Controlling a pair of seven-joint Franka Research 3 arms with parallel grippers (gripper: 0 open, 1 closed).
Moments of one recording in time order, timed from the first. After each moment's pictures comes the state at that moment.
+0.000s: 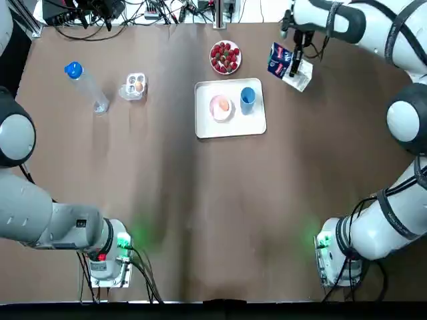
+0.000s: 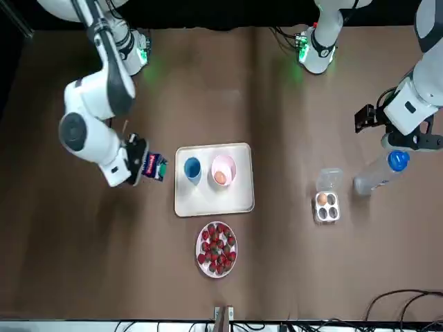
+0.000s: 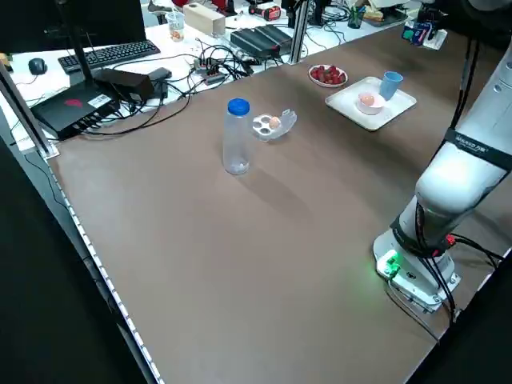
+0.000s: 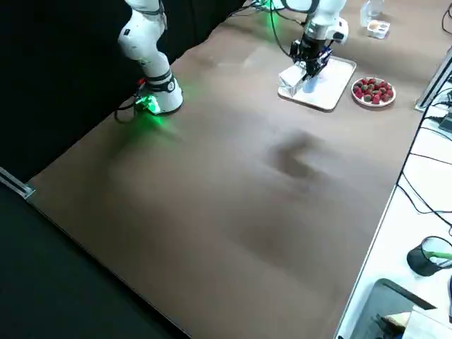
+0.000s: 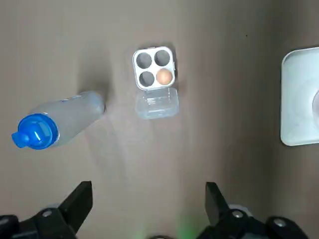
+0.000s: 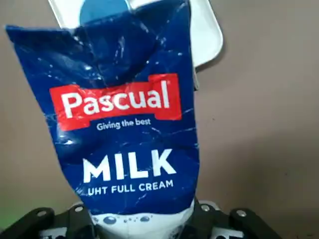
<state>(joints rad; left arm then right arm) -0.02 0.05 -0.11 -1.59 0.02 1.54 -0.04 0.33 0.27 -0.05 -1.79 0.14 1.89 -0.99</state>
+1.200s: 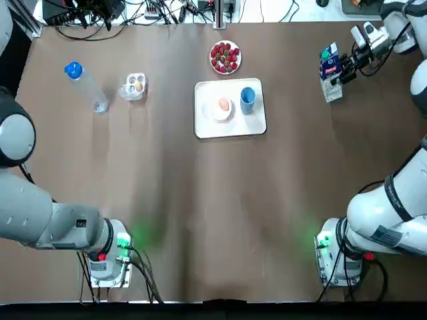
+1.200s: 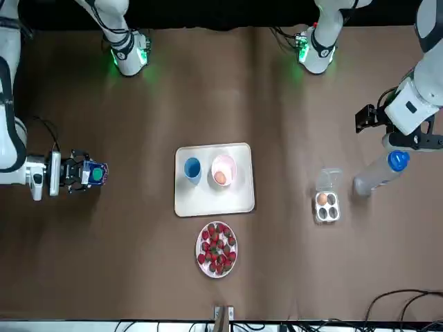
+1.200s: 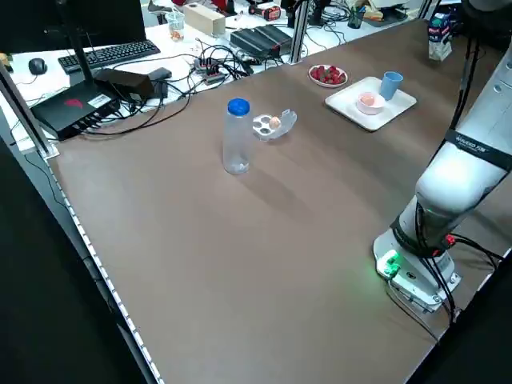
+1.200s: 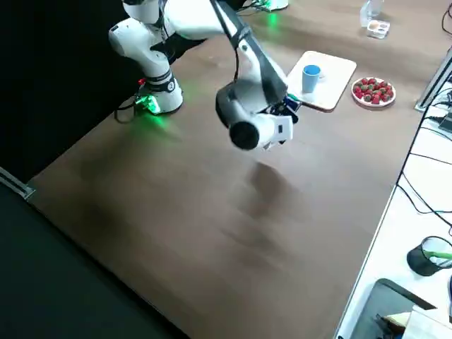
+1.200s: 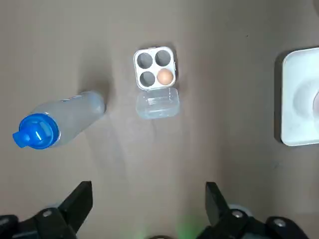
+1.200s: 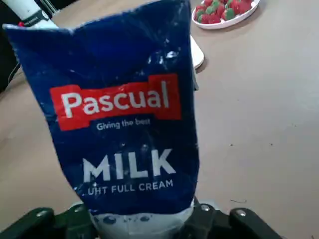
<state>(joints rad) -0.02 0.05 -0.11 -1.59 0.02 1.54 -0.03 -0.29 0.50 -0.06 -1.80 0.75 1.70 -1.96</state>
